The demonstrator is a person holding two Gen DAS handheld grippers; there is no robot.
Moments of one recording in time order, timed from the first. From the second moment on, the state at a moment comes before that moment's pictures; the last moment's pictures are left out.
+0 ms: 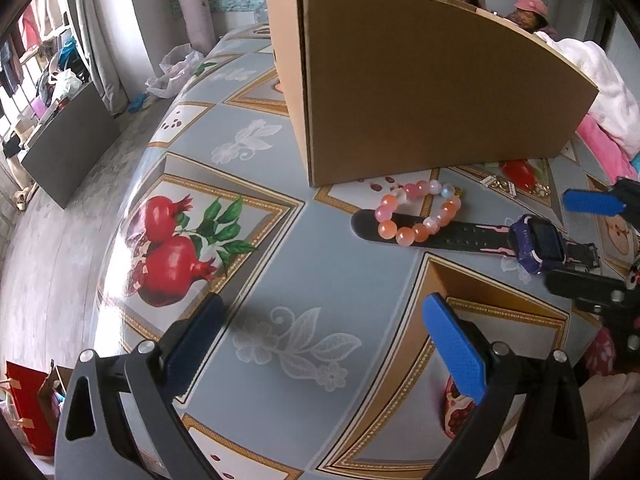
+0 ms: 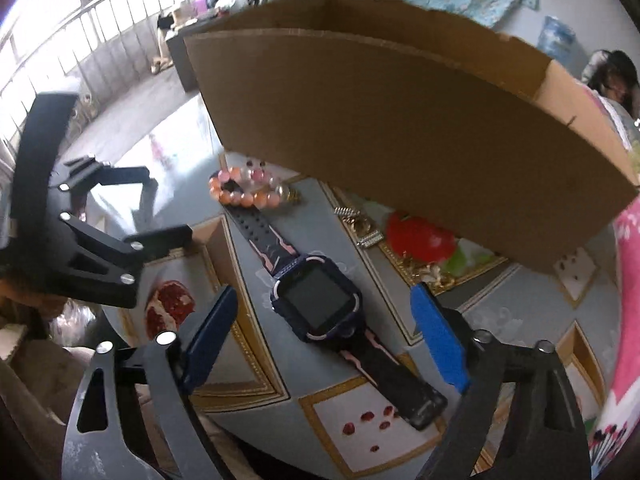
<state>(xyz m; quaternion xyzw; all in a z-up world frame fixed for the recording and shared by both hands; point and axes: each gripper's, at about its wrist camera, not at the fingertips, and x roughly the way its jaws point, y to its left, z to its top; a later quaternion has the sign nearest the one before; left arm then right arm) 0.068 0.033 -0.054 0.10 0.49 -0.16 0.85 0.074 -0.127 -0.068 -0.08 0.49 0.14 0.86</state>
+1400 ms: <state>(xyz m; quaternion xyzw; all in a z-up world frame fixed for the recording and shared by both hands) 0.152 0.037 -0.057 0.06 0.48 -0.12 0.87 0.026 -0.150 -0.059 -0.14 0.47 0.24 0.84</state>
